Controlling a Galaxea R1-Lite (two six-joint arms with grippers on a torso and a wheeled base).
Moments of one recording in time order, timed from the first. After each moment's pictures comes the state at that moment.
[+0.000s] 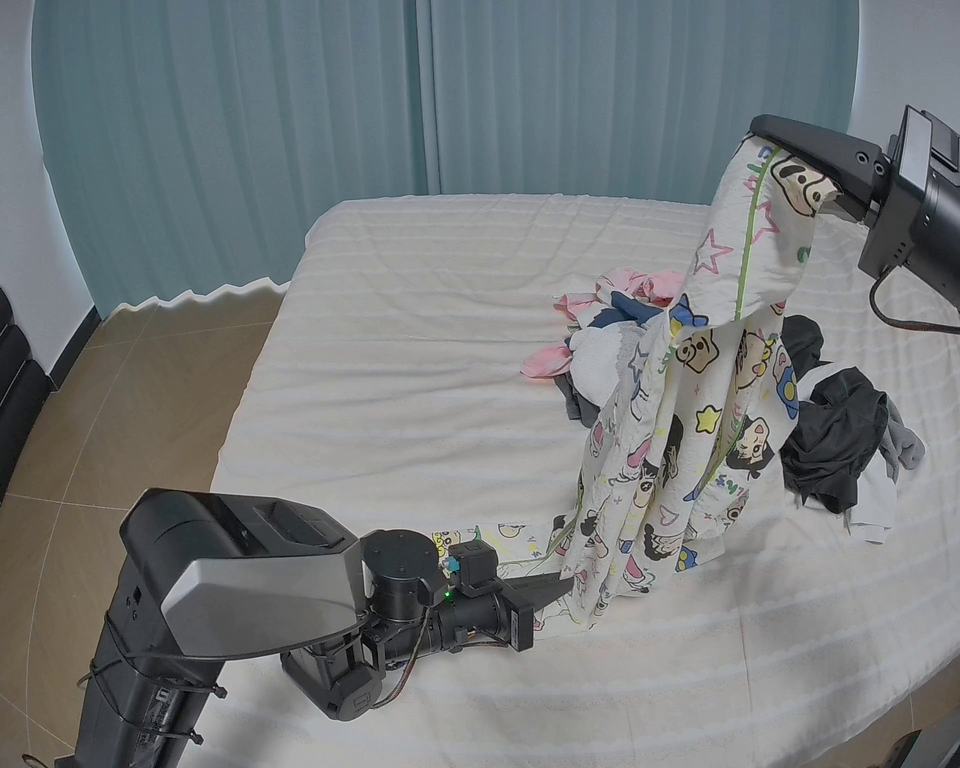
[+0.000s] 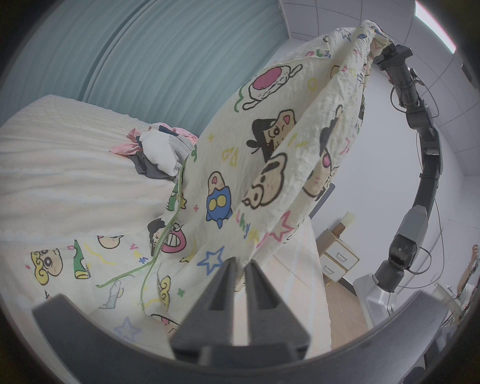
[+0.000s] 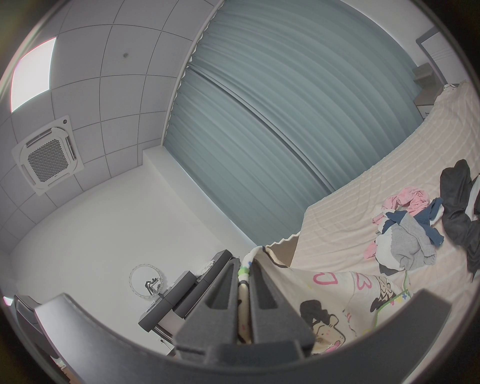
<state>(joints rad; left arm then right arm) -0.67 2.49 -0.77 -1.55 -0.44 -0.30 0.56 1.32 -1.10 -0.44 0.23 0.63</state>
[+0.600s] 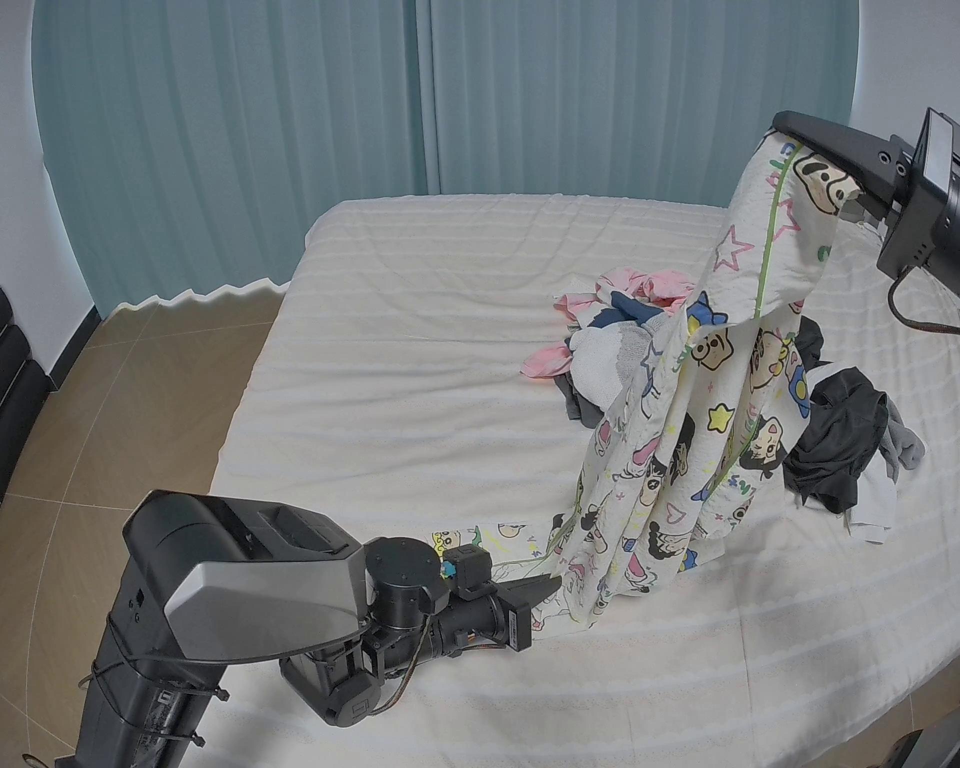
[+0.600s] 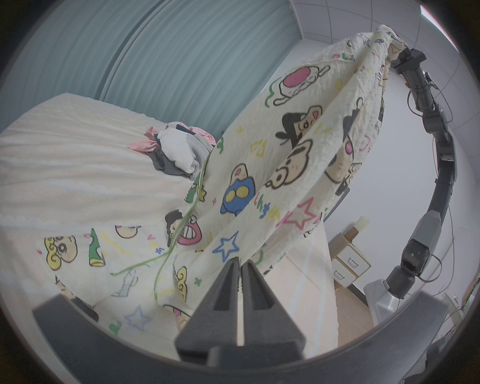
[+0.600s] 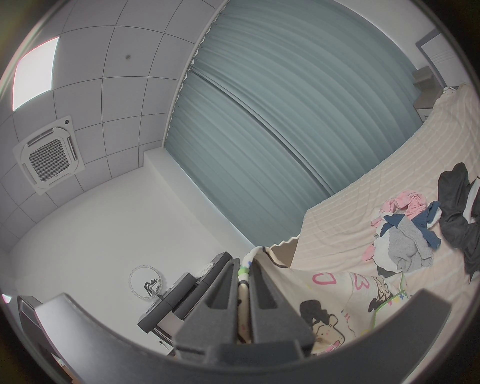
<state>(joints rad) -0.68 2.49 -0.75 -1.55 -0.33 -0.32 0.55 1.29 -1.08 -0.43 0.23 0.63</state>
